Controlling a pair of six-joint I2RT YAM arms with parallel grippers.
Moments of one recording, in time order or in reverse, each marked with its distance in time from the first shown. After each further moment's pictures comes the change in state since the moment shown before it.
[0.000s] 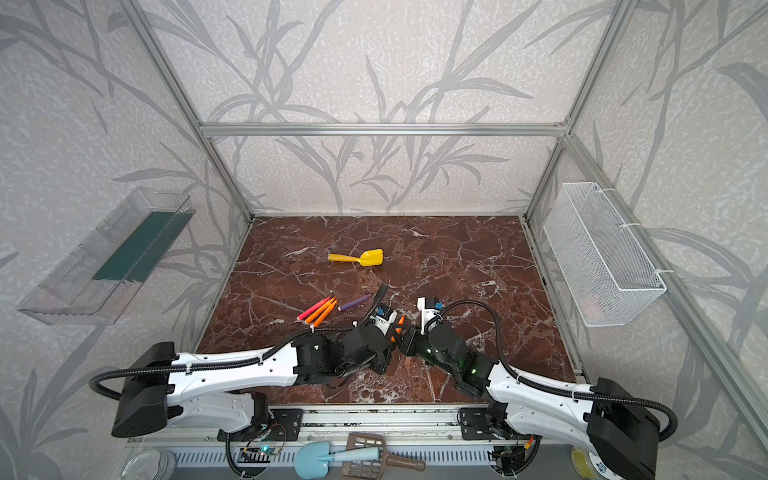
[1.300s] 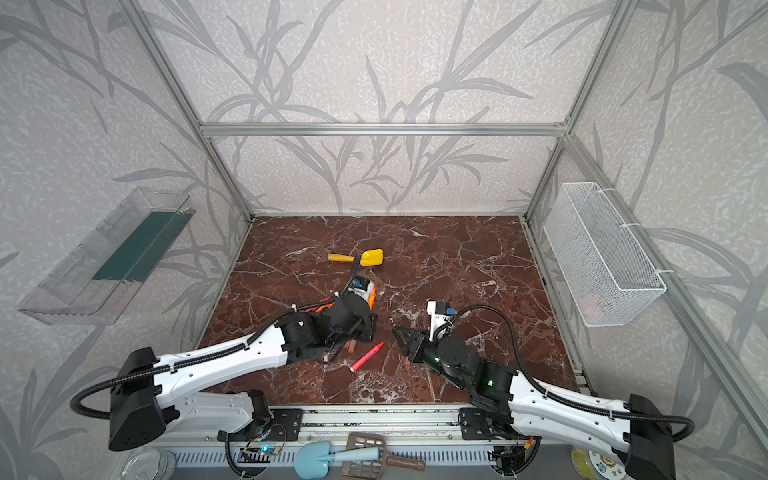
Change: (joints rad) left arm 0.280 -0.062 0.105 -0.151 -0.022 -0.005; right arm 0.130 -0.287 0.056 -0.310 0.220 0.018
